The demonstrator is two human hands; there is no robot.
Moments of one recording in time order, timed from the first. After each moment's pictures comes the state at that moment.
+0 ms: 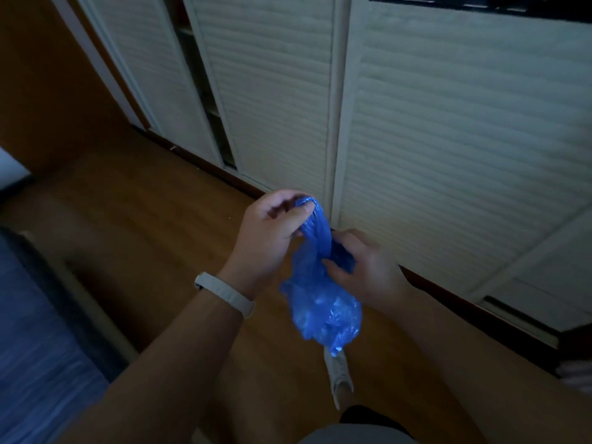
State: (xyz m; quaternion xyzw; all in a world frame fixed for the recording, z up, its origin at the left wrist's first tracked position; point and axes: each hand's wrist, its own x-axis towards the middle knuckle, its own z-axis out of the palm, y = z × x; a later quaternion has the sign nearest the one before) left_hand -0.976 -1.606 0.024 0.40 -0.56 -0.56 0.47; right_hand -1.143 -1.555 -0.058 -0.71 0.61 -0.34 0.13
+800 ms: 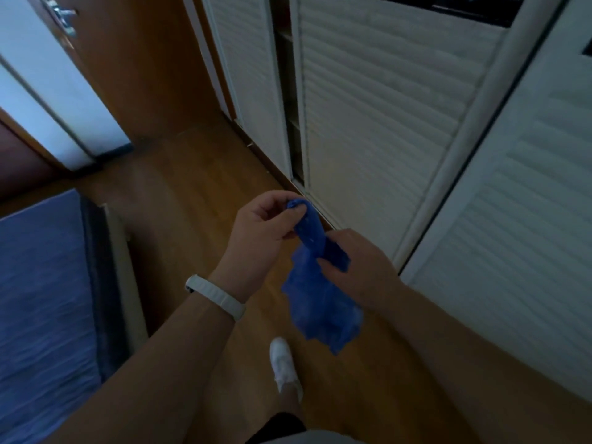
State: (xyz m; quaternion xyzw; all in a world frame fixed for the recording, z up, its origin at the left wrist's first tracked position) left_hand -0.956 -1.910 0.037 0.50 -0.50 -0.46 0.54; right_hand -1.130 -1.933 -0.056 -0.80 0.46 -0.29 0.25
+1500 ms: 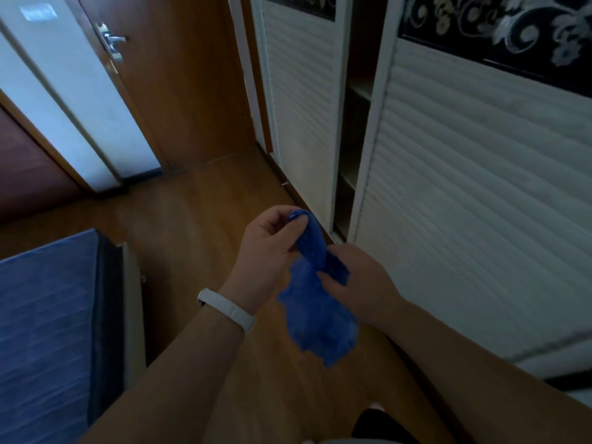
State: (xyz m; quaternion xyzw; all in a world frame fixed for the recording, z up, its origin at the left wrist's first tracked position) left_hand -0.741 -2.222 0.034 0.51 -0.45 -0.44 0.58; right_hand -0.909 -2.255 -0.038 -0.82 0.42 -0.27 0.28
